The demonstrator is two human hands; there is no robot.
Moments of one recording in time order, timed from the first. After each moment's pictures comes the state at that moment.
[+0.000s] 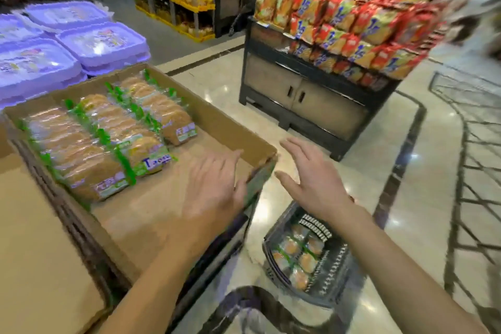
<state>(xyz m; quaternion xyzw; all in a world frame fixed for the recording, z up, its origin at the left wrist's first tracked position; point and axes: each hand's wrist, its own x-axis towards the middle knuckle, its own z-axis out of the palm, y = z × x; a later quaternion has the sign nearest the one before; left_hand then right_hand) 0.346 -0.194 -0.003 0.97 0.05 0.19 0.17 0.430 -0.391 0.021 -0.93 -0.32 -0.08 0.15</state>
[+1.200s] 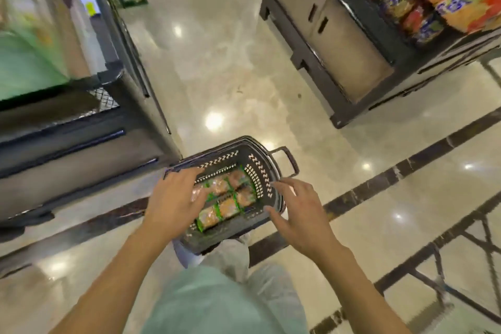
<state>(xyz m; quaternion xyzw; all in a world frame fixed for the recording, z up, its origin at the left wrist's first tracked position) 0.507 -0.608 -0.184 0.93 0.28 -0.06 0.24 0.659 -0.838 -0.154 -0.89 -0.40 0.19 0.12</state>
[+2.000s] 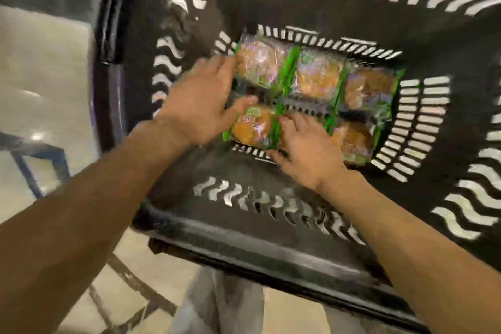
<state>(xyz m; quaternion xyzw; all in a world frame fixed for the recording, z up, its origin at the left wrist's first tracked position) 0.489 -0.598 -0.737 0.81 0.50 -0.17 0.25 0.675 -0.707 -0.798 -0.60 -0.69 0.38 -0.12</state>
